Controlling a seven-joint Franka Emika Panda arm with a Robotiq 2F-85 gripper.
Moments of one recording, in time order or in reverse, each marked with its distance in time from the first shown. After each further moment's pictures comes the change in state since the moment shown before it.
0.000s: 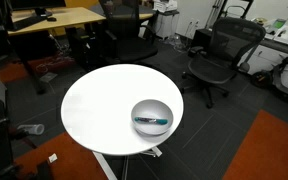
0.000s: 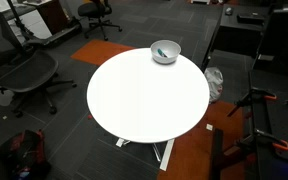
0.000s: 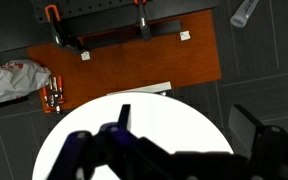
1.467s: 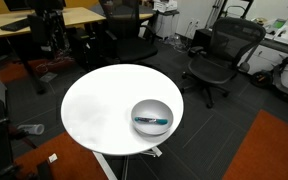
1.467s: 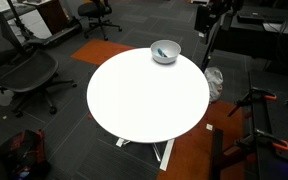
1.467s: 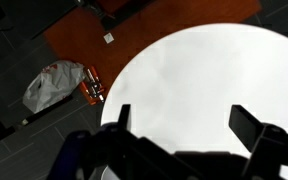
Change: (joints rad) arm -0.135 0.204 -0.098 0.091 -0.195 0.176 0.211
